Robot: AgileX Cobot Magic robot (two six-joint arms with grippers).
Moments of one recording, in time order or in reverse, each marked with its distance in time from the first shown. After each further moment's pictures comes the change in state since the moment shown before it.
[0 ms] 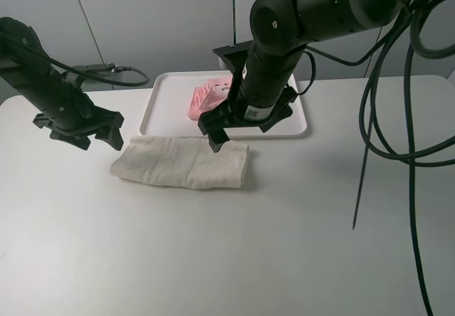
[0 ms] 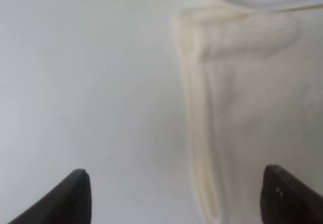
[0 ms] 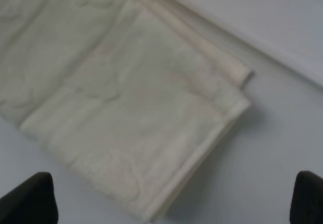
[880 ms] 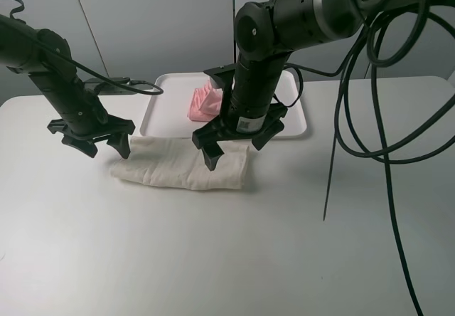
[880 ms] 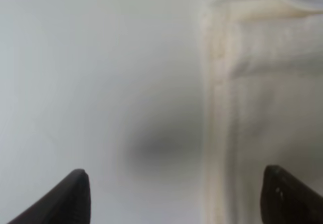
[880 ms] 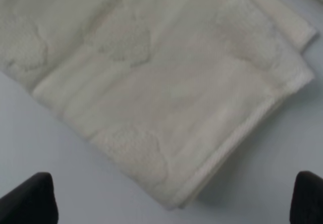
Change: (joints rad) left arm -0.040 0.143 -0.138 0.064 0.081 -0.072; right arm 0.000 0.109 -0.099 0.090 0.140 -0.082
